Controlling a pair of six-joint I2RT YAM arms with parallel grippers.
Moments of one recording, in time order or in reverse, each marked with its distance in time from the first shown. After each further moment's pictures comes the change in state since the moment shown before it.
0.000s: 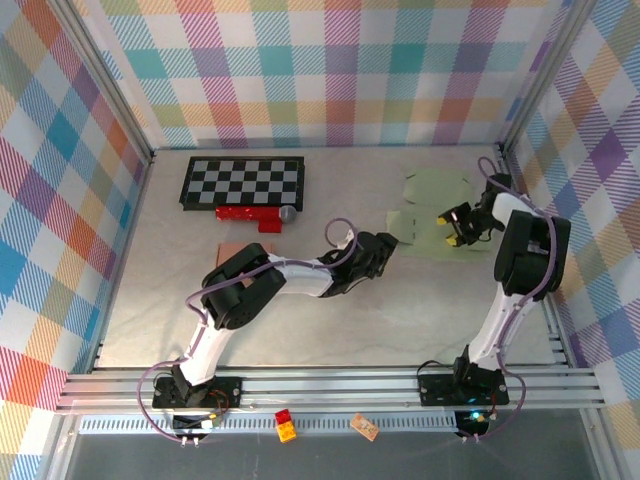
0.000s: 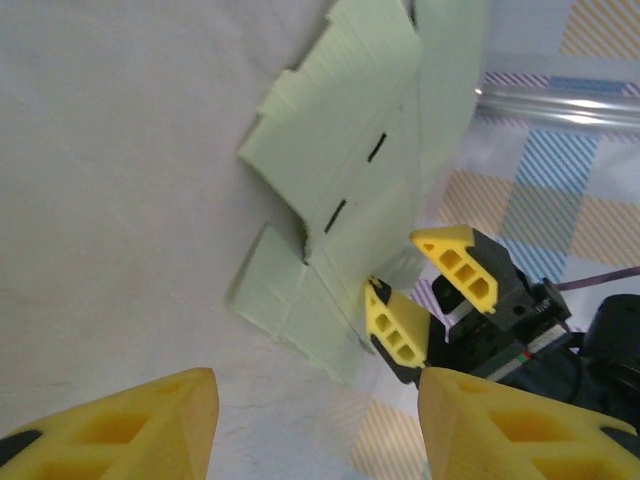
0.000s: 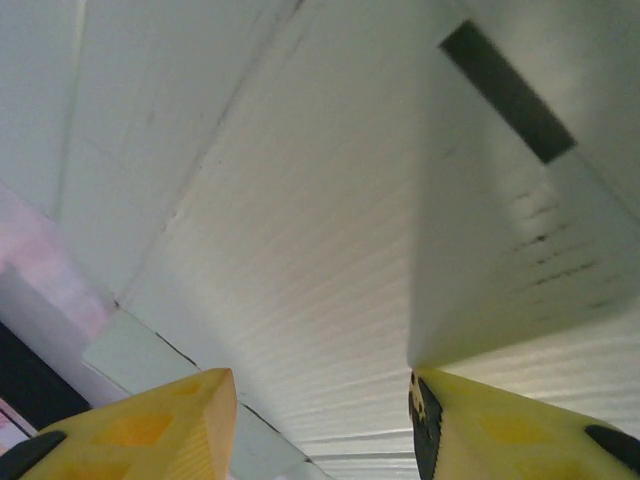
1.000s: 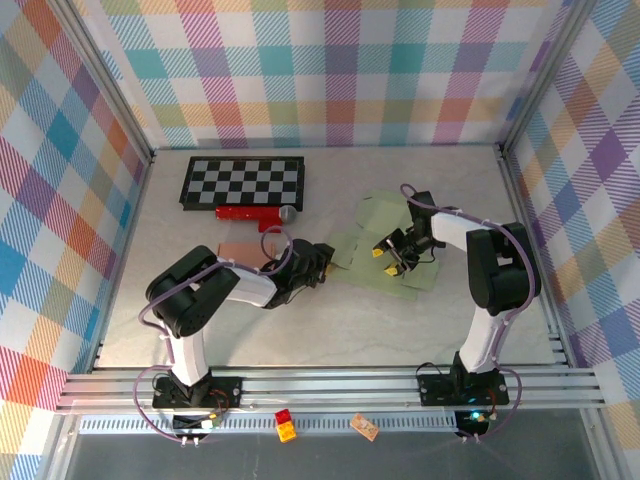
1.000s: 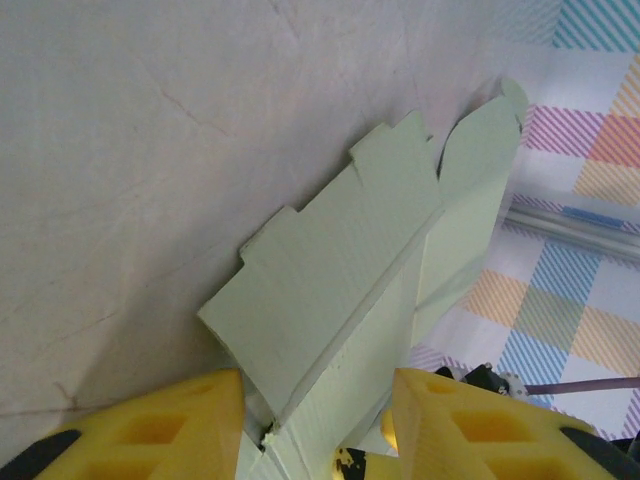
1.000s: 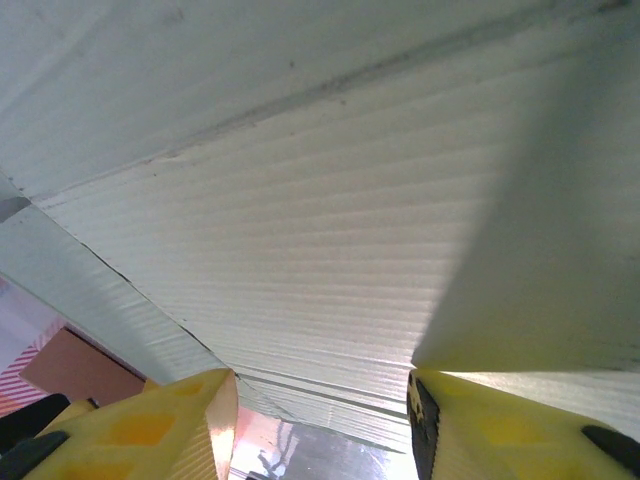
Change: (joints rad) left arm 0.216 -0.270 -0.509 0.176 0.107 0.005; right arm 0.429 -0.152 -0.249 0.063 -0.056 0.245
